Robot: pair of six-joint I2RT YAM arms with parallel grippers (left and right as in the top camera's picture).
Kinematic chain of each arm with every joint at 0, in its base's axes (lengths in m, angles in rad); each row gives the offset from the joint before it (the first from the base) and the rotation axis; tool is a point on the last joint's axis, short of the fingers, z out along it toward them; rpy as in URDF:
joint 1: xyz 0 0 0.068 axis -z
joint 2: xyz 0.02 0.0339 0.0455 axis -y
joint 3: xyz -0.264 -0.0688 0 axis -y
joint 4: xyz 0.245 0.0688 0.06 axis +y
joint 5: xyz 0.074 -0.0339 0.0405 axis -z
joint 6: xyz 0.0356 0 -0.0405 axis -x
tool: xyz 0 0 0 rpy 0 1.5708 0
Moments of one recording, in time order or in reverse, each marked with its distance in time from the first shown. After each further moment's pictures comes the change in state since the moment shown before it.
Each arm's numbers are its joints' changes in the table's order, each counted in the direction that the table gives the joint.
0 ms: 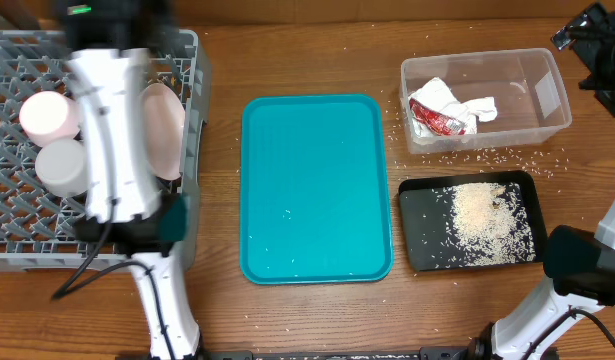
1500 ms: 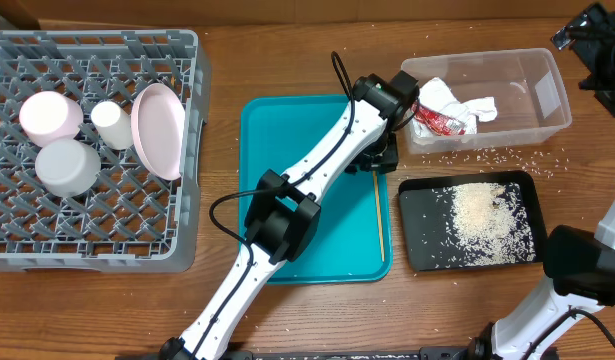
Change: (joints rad) left arm 0.737 -0.438 -0.384 -0.132 0.355 0.520; right arm 0.000 0.000 0.000 0.000 -0.001 0.000
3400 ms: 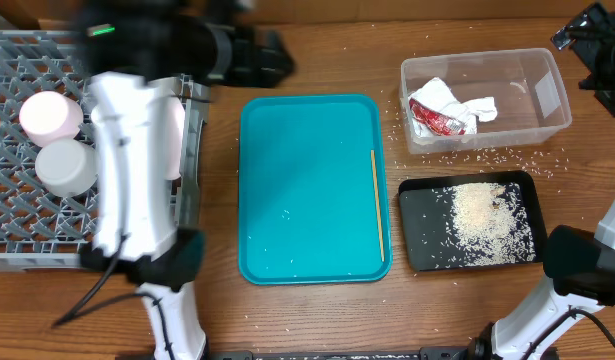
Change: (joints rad) left arm -0.470 0.629 0.129 0.201 0.378 -0.571; right arm 0.000 0.000 0.000 0.000 0.000 0.000
